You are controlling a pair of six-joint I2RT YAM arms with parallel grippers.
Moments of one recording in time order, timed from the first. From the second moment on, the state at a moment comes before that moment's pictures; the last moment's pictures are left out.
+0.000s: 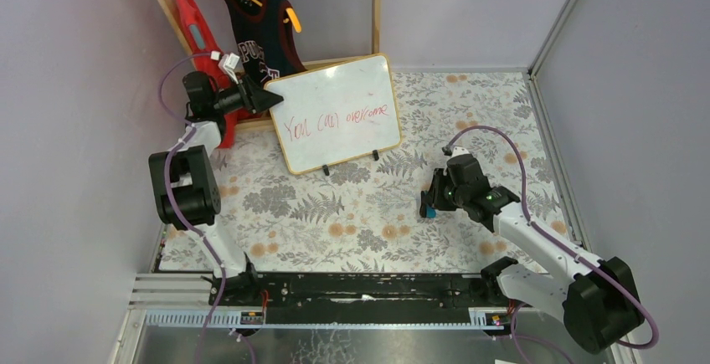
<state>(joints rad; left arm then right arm) 0.27 1.82 1.20 0.44 1.16 -0.41 0.48 1.03 0.57 -0.38 -0.05 0.51</state>
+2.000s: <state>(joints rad) 0.28 1.88 1.24 0.40 1.23 -0.27 0.48 1.17 0.64 -0.35 -0.03 0.49</state>
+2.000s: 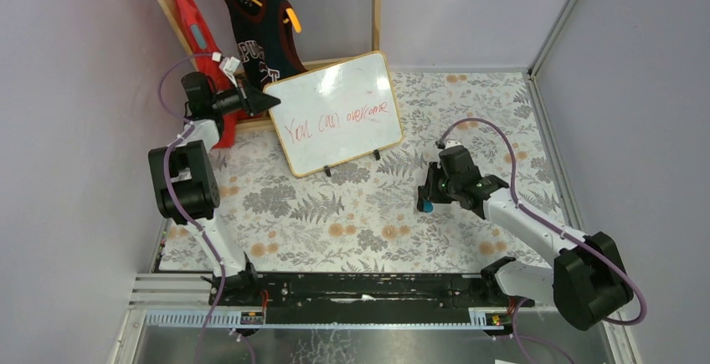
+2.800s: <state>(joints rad) 0.29 1.88 1.21 0.49 1.23 -0.33 0.48 1.19 0.67 -0.34 -0.02 0.48</state>
